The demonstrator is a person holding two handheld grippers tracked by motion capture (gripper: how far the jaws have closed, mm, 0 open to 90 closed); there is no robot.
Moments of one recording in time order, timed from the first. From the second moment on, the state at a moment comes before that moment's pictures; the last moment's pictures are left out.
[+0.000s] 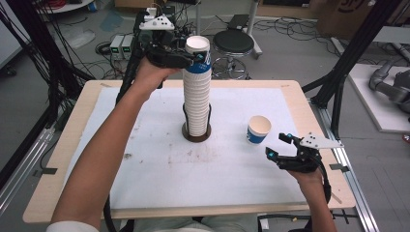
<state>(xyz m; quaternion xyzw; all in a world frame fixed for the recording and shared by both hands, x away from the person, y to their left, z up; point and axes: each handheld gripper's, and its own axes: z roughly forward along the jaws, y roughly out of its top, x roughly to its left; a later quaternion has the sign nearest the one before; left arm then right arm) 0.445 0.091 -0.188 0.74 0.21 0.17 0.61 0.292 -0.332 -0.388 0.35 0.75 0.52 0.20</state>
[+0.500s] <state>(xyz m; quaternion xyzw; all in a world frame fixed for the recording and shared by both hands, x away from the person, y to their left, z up) 0.438 0.095 -0.161 0.73 0.20 0.18 0.63 0.293 -0.332 -0.389 0.35 0.75 0.53 0.19</state>
